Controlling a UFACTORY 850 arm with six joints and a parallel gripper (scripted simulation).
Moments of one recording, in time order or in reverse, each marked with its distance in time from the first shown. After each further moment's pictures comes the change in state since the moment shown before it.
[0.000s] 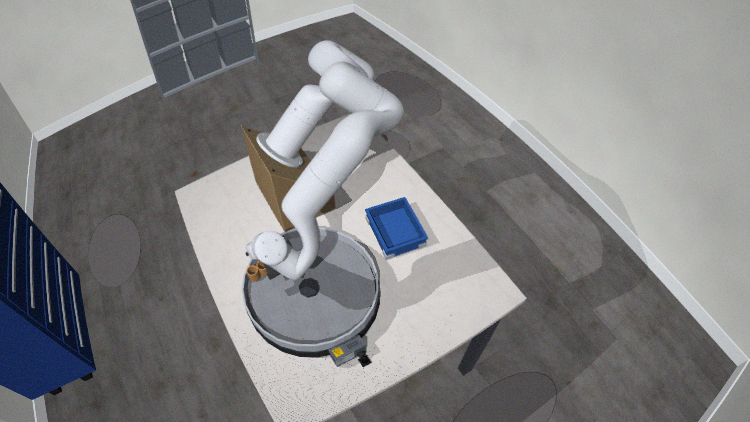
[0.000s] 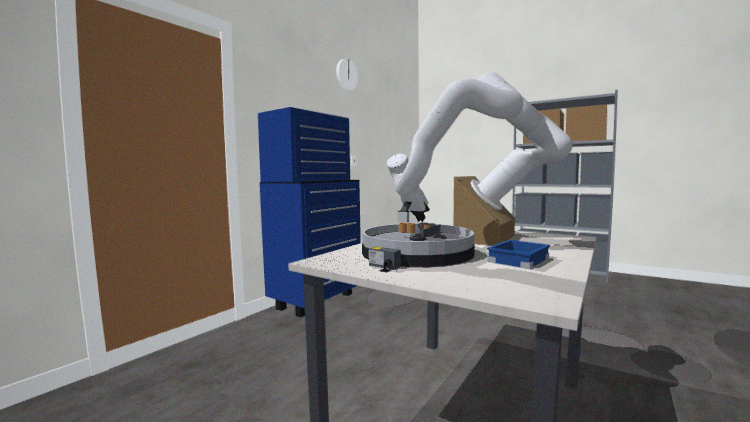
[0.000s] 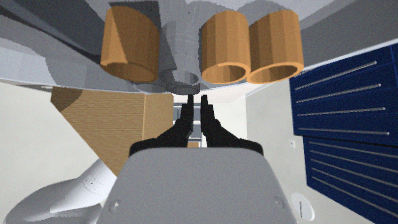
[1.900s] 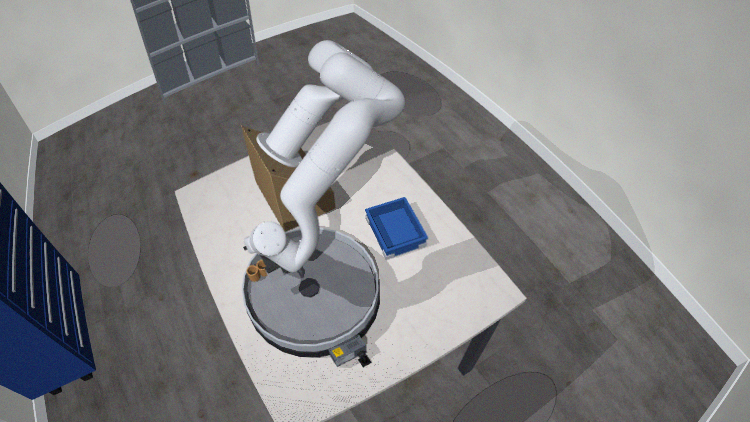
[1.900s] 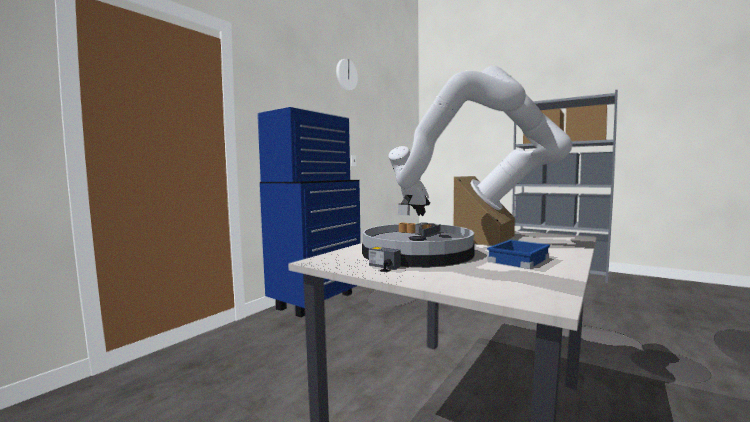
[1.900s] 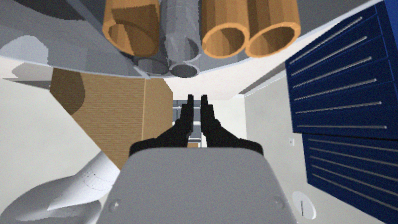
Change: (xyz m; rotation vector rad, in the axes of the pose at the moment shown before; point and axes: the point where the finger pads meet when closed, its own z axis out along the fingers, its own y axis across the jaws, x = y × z) arm -0.018 0.000 -0.019 -0.015 0.016 0.004
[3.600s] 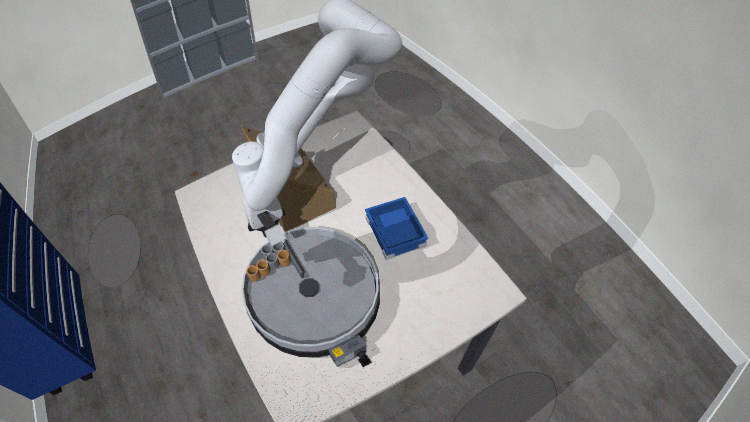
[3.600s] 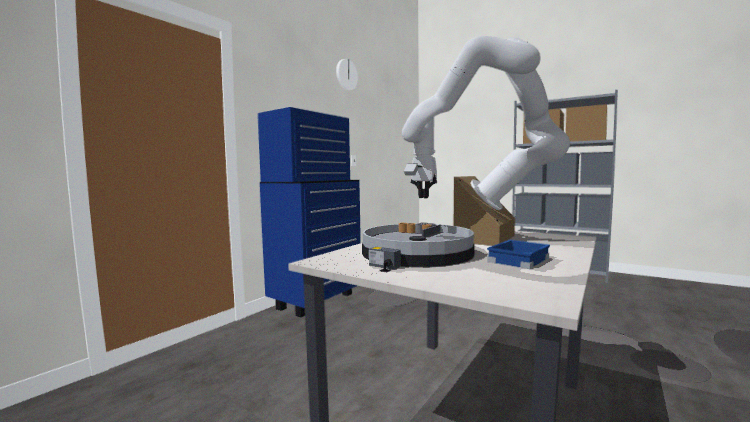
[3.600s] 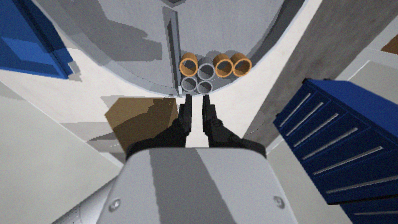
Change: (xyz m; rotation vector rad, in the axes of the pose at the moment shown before) arm -0.016 -0.034 -0.089 0.017 0.682 0.004
